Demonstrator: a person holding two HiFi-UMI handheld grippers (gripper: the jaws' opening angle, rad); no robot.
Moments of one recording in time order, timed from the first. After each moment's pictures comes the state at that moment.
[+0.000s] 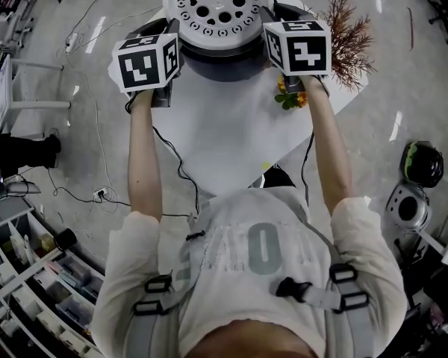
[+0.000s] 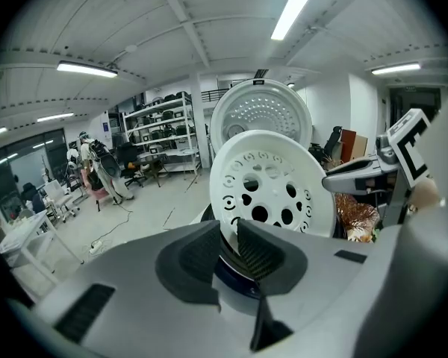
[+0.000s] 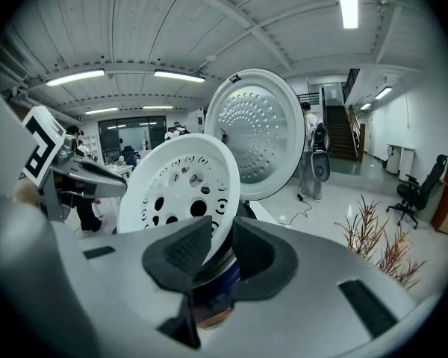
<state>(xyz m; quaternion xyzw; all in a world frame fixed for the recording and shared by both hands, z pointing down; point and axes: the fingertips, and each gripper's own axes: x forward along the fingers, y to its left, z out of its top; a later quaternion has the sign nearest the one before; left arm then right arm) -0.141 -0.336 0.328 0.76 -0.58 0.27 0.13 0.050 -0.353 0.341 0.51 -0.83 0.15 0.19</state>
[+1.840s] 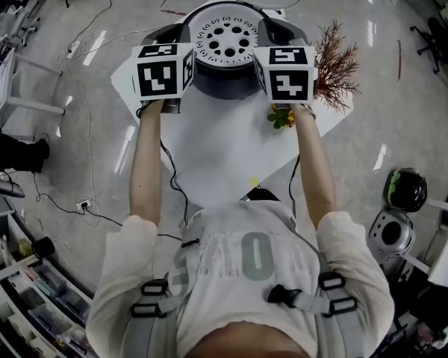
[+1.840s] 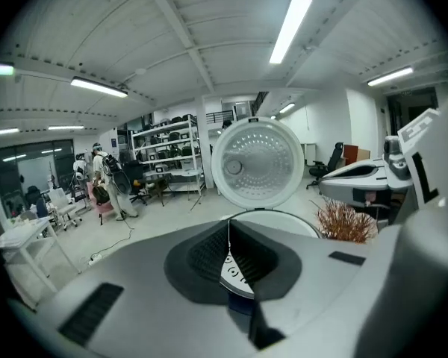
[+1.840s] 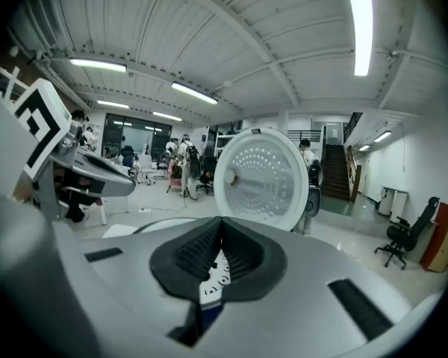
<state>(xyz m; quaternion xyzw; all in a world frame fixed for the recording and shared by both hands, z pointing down) -0.126 -0.321 0.277 0.77 -0.60 0.21 0.08 0.032 -0.331 0.277 0.53 -0.83 0.03 0.17</state>
